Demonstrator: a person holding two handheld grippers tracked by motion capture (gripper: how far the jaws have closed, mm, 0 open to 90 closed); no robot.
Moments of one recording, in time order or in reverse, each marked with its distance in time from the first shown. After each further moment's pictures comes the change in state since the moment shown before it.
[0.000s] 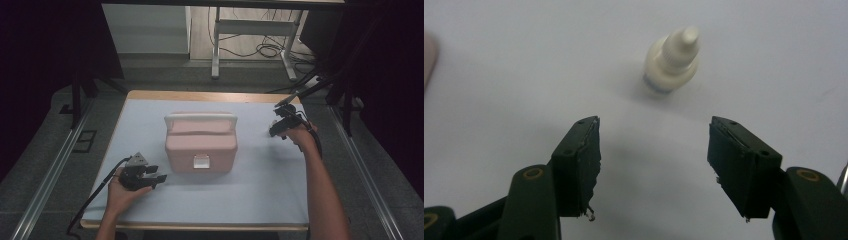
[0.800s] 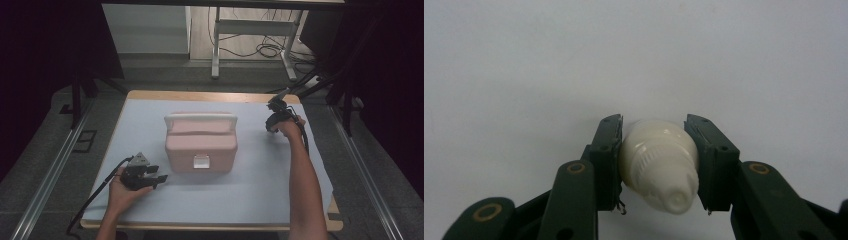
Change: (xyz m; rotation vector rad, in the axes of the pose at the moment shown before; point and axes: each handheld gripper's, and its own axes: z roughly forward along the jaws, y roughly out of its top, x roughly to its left) left arm 0.002 0.000 0.004 0.016 0.010 0.018; right arm -0.013 0.039 0.059 0.059 0.011 0.060
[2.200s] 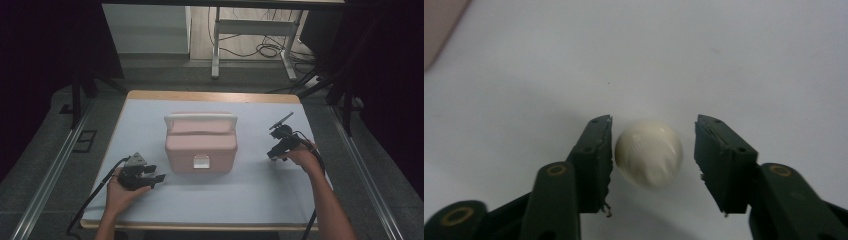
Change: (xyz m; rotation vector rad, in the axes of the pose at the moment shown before) left arm 0.003 -0.003 -0.005 -0.011 0.012 -0.018; right arm 0.036 -0.102 -0.049 -0.014 0.096 -0.261
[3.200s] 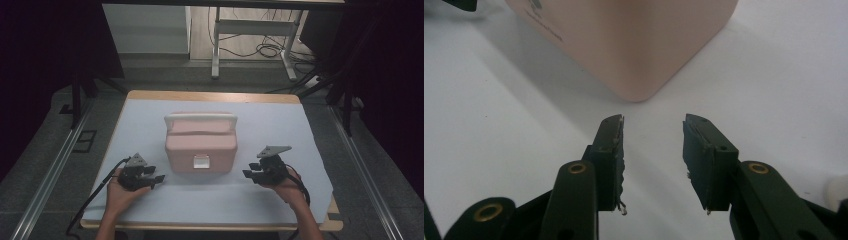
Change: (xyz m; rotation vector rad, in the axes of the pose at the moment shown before) left arm 0.002 -0.004 0.003 0.023 0.017 -0.003; right arm 0.098 -0.060 -0.009 -0.440 0.207 -0.139
